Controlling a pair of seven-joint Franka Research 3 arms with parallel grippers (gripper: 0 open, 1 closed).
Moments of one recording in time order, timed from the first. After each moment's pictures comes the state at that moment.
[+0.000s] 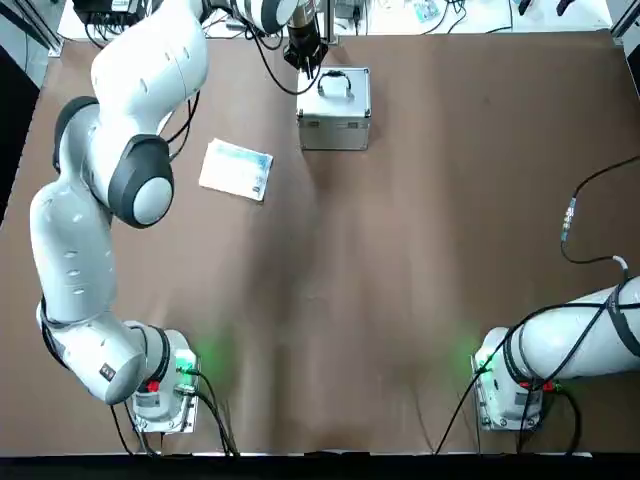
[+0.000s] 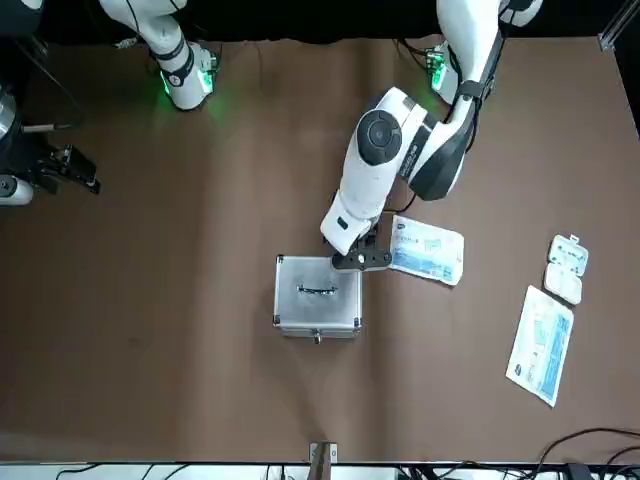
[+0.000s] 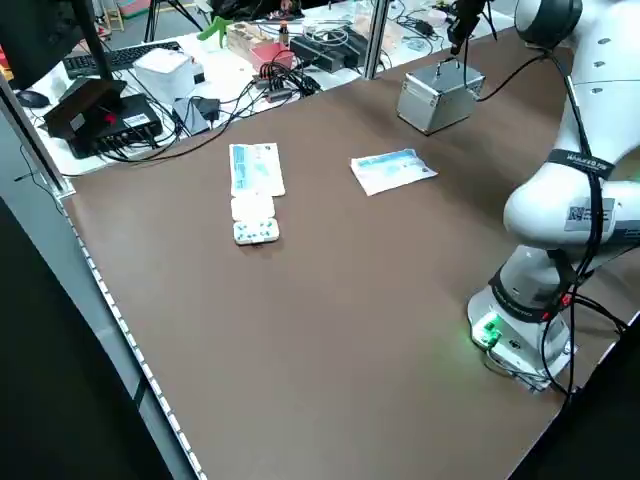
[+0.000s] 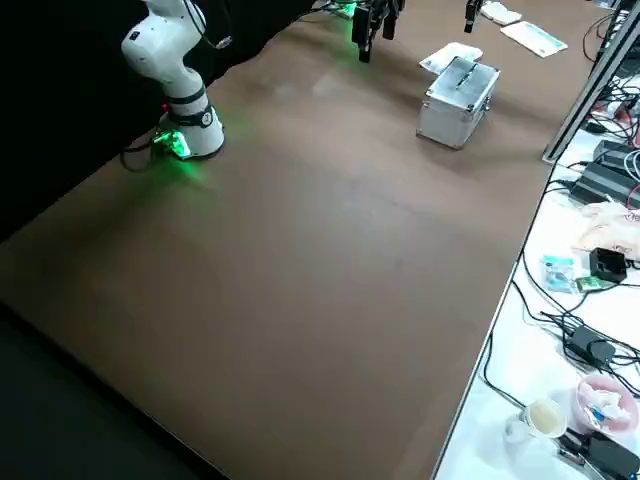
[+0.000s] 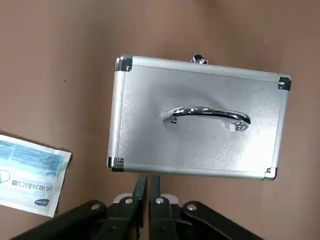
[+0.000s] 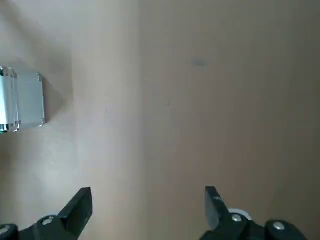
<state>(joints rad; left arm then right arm) -0.62 0.58 -0.06 -1.24 -0.02 1.95 -0.73 0.16 0.00 -0.12 -1.57 0.02 1.59 0.06</state>
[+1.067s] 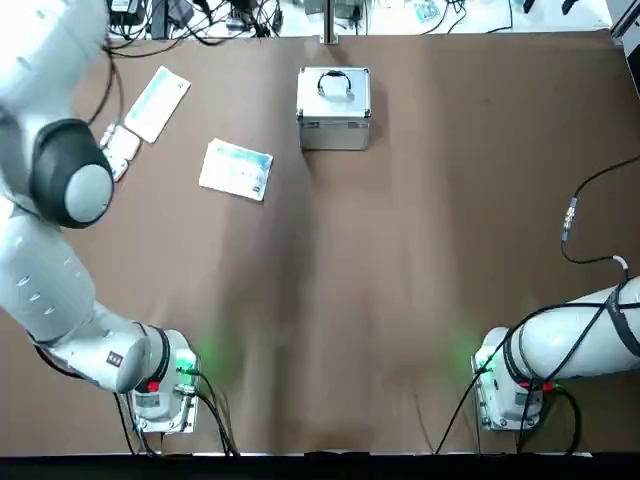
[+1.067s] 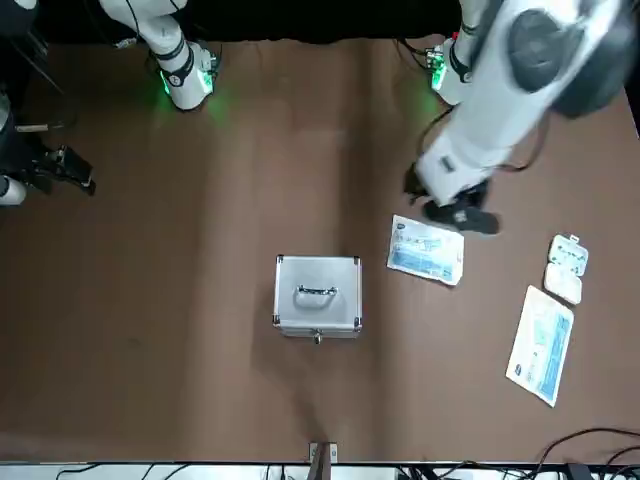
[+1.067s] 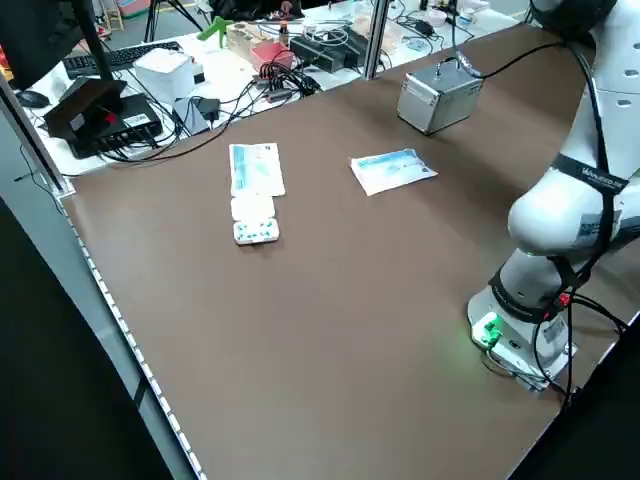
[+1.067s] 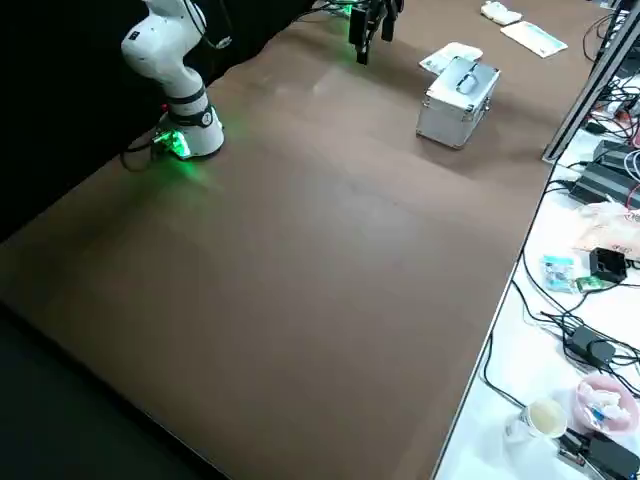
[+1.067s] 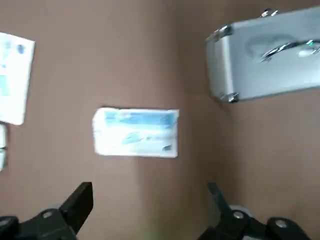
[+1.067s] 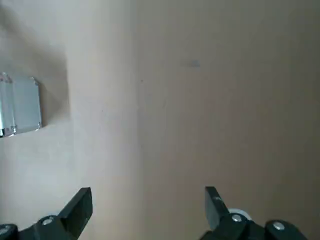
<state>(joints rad) -0.35 0.29 -0.06 -1.22 -0.01 1.45 -0.19 0.15 0.00 -0.14 -1.57 0.02 1.59 0.07</state>
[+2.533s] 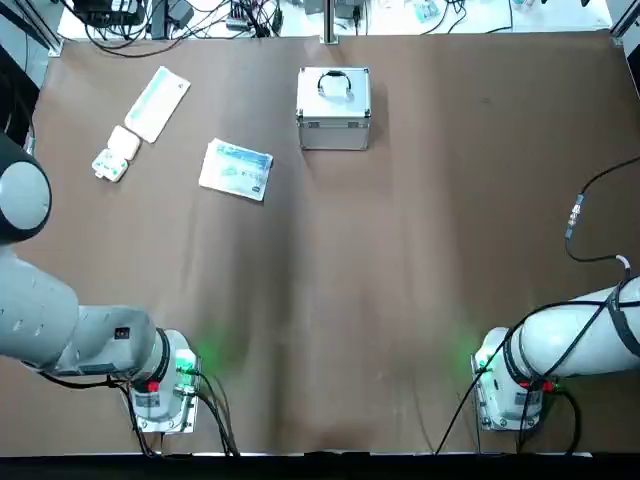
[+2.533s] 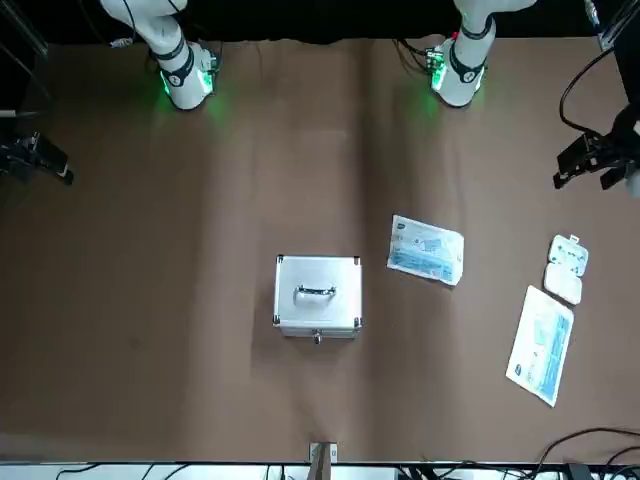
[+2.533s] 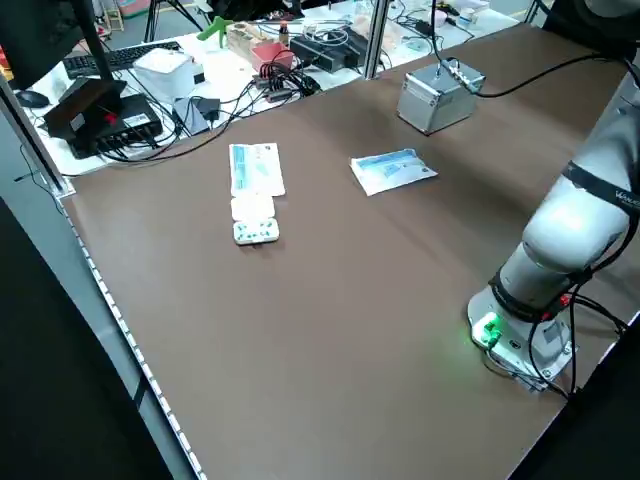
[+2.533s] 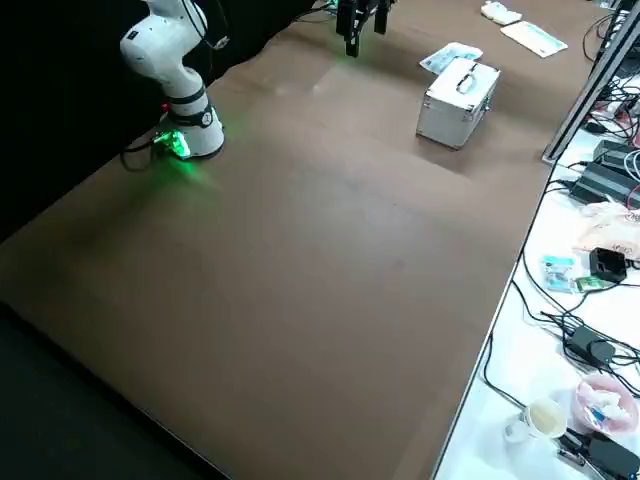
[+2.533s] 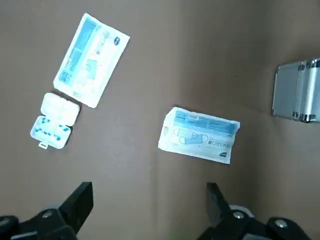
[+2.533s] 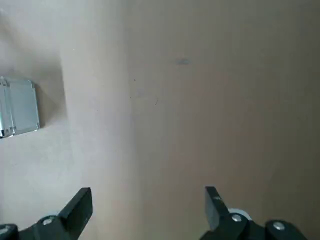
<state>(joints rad) 0.02 0.06 -0.07 -1.42 -0.04 1.51 -0.03 0.11 0.00 -0.13 -1.51 0.02 1.53 0.06</state>
